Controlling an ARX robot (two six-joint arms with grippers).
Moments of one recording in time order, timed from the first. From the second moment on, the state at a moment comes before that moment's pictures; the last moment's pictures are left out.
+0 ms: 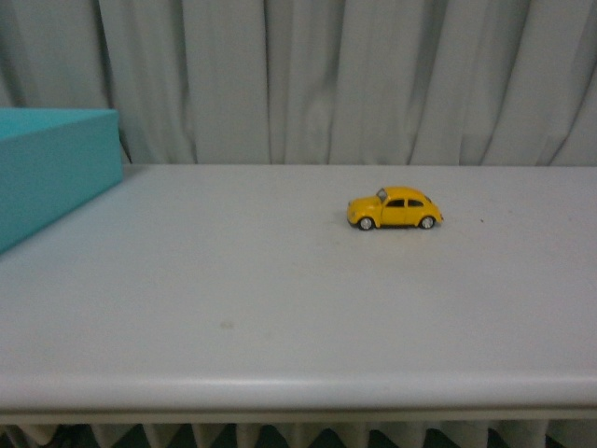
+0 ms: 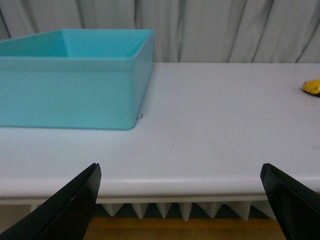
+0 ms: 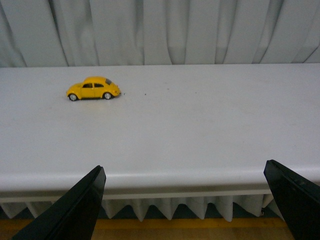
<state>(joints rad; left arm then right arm) 0.00 0.00 0.01 0.00 0.00 0.00 0.00 0.00 0.01 0.00 0.00 -0.01</state>
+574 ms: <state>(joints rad) 0.00 0.00 0.01 0.00 0.00 0.00 0.00 0.00 0.01 0.00 0.00 -0.01</state>
